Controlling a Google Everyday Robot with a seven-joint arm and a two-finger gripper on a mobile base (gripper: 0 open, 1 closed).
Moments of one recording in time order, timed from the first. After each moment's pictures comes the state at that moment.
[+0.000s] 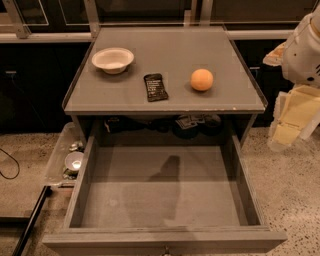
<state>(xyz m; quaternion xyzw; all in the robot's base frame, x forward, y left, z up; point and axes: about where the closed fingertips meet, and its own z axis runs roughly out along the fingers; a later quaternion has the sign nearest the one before) 0.438 -0.217 0.976 -0.60 0.78 -0.03 0.16</state>
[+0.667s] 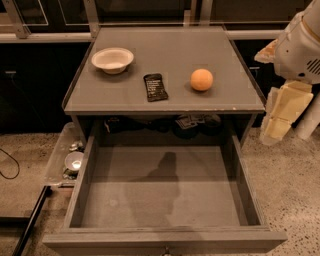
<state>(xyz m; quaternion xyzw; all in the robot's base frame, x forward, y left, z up) 0.452 -0.208 0.975 -0.61 0.77 -0.02 0.18</state>
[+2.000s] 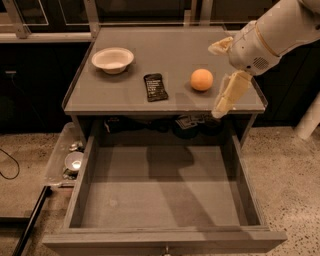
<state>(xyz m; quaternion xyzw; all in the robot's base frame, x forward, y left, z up) 0.566 -0.143 0.941 -0.65 0.68 0.09 0.31</state>
